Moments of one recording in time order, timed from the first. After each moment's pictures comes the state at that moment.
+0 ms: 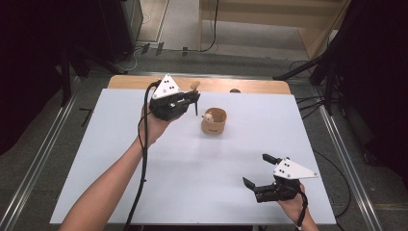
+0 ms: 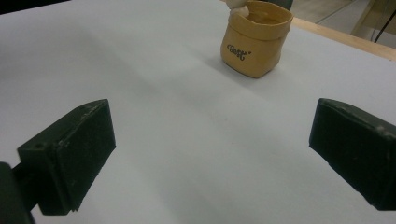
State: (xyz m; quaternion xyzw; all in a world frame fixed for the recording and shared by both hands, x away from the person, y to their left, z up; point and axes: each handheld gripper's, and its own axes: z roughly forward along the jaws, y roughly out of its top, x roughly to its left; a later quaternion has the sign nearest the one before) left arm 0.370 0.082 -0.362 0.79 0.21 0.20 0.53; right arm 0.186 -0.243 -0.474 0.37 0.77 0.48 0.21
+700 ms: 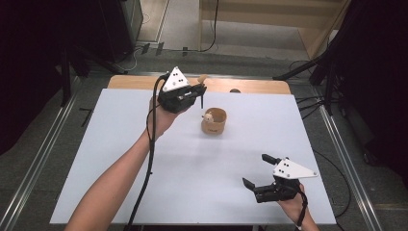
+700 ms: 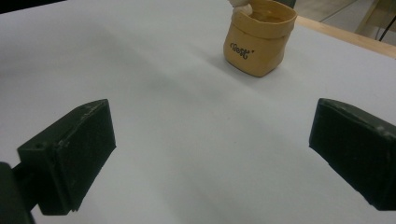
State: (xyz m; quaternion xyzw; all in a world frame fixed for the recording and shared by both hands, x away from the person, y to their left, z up) left arm 0.387 0.062 -0.359 0.79 0.21 0.21 0.53; right arm 0.186 -0.242 -0.474 0.36 0.77 0.47 0.20
